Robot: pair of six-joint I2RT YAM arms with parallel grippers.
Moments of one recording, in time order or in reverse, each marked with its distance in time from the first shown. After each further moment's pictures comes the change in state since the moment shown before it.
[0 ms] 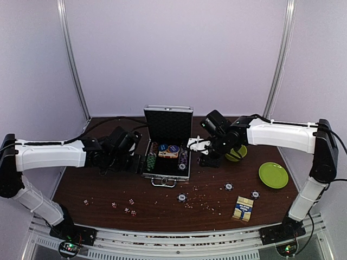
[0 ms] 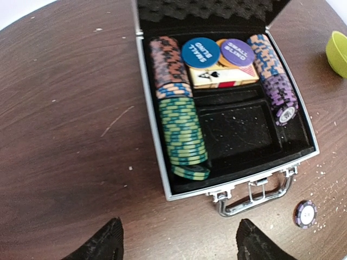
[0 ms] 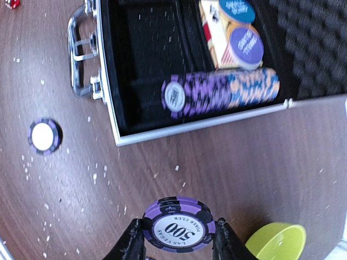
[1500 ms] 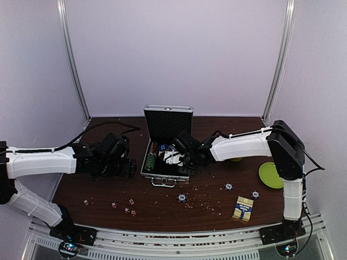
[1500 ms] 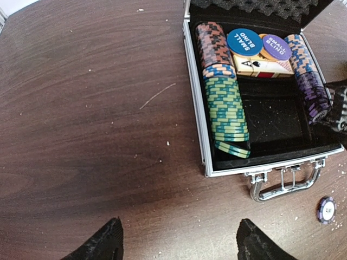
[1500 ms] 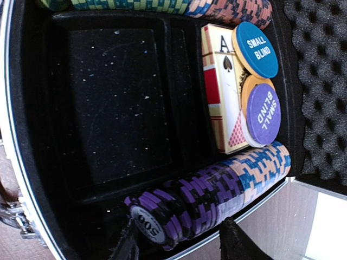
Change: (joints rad) left arm 0.007 -0.128 -0.120 -0.043 -0.093 -0.096; right arm 0.142 0.348 0.109 0.330 0.312 -0.031
